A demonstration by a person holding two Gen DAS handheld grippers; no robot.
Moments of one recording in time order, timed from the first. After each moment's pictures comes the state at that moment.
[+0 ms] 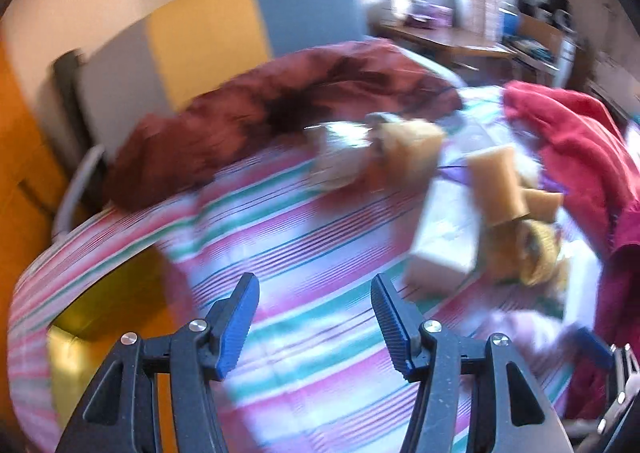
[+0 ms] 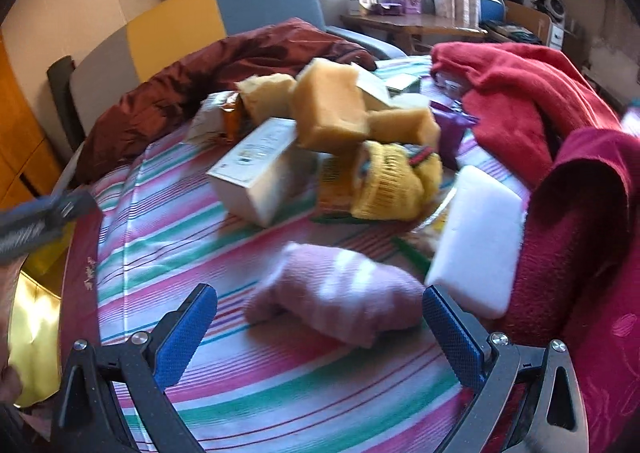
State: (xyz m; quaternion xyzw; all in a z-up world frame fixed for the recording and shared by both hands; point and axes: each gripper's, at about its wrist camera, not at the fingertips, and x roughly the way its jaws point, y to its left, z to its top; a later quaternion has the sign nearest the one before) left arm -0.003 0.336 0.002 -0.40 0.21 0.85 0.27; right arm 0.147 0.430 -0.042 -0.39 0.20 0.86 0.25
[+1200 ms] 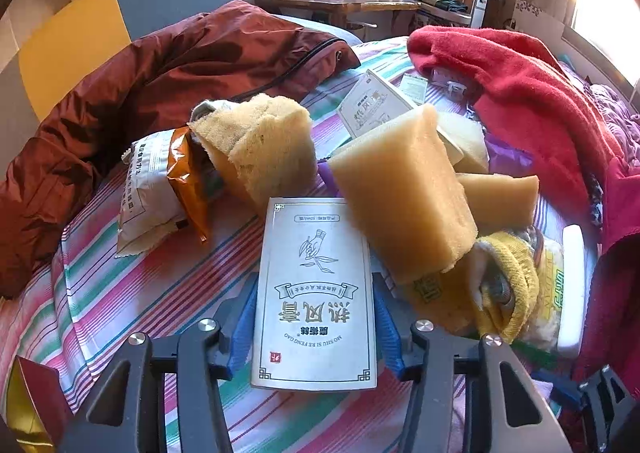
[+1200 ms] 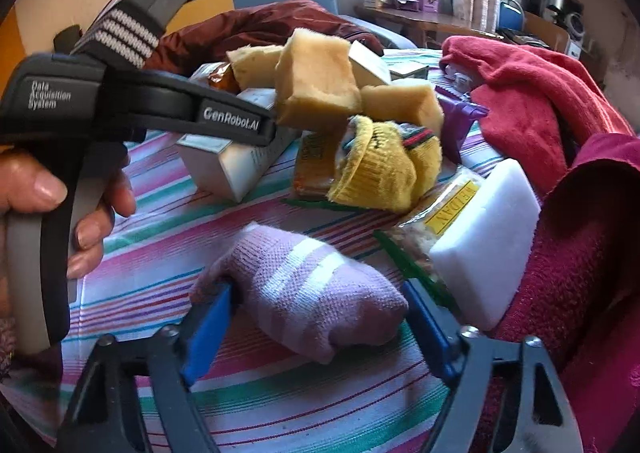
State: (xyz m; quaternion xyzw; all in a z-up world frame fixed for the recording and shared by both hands) left arm -0.020 0.445 -0.058 -0.42 0.25 0.77 0.41; right arm 0.142 0.440 -0.071 -0.42 0.16 0.87 0.22
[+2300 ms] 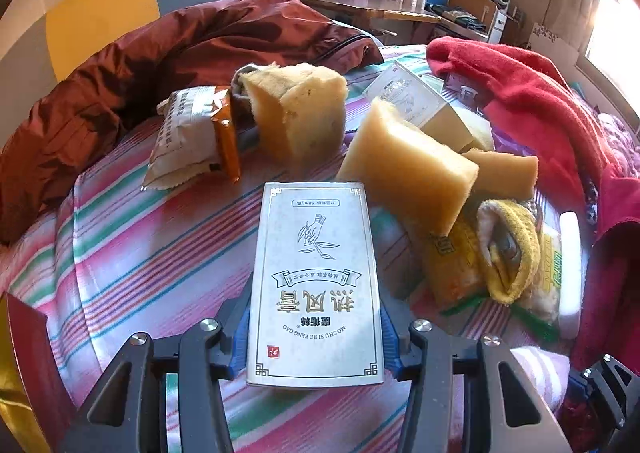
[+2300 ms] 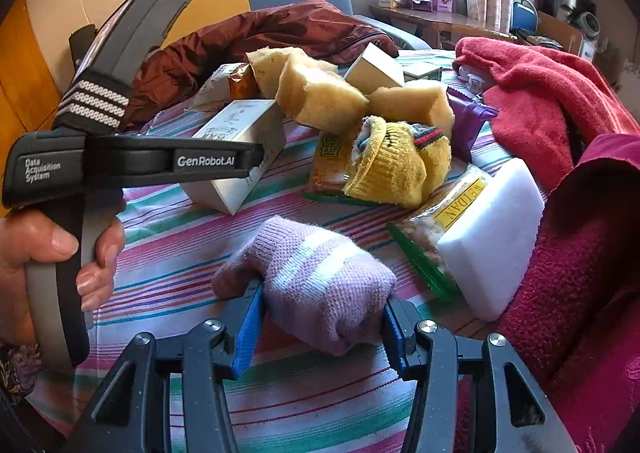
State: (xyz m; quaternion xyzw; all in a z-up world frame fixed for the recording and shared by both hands) left arm -0.015 0.401 -0.066 -0.44 0.20 0.78 0.39; right arm 0.151 0.432 -0.063 -0.42 0.16 0.87 0.20
